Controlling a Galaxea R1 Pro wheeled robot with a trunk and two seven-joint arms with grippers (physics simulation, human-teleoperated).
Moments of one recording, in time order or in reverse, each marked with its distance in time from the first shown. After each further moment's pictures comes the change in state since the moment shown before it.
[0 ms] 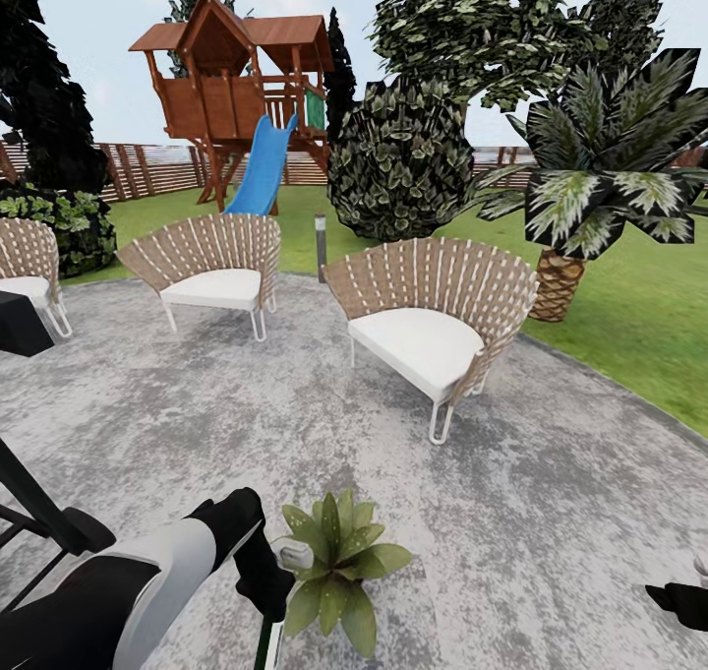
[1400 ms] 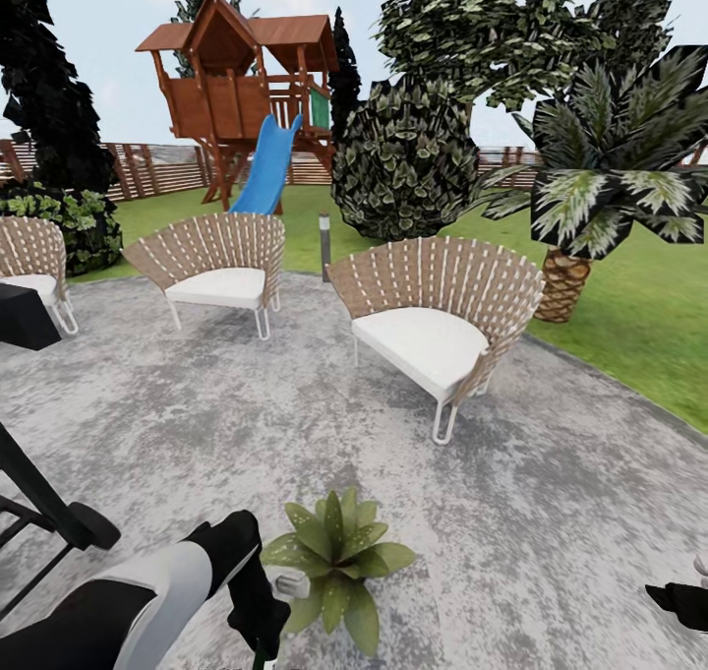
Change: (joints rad) left arm 0.064 0.003 0.000 -0.004 -0.001 0.036 0.005; right arm 0.000 0.000 0.000 0.000 0.000 0.000 0.000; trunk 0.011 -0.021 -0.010
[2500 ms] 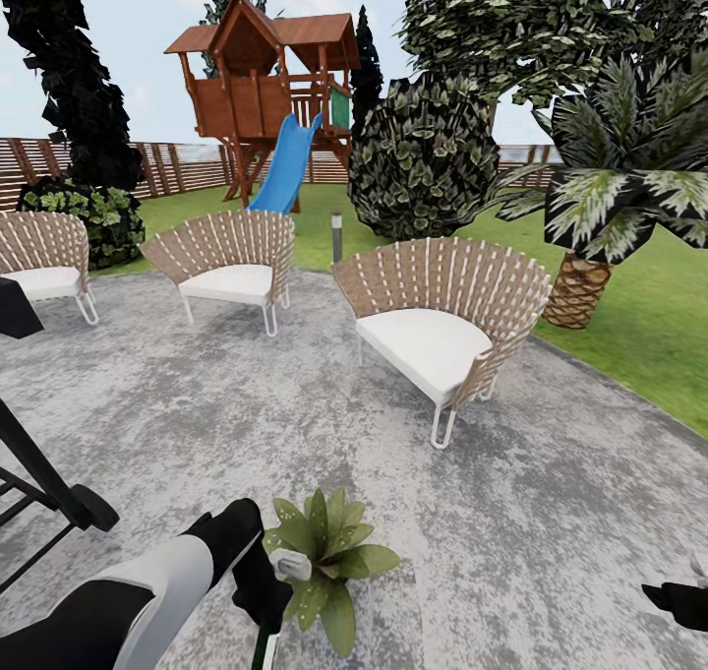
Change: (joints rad) left arm 0.000 0.000 -0.001 -0.073 0.000 -0.005 0.024; right arm 0.000 0.009 0.000 -0.002 -0.003 0.000 0.000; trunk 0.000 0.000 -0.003
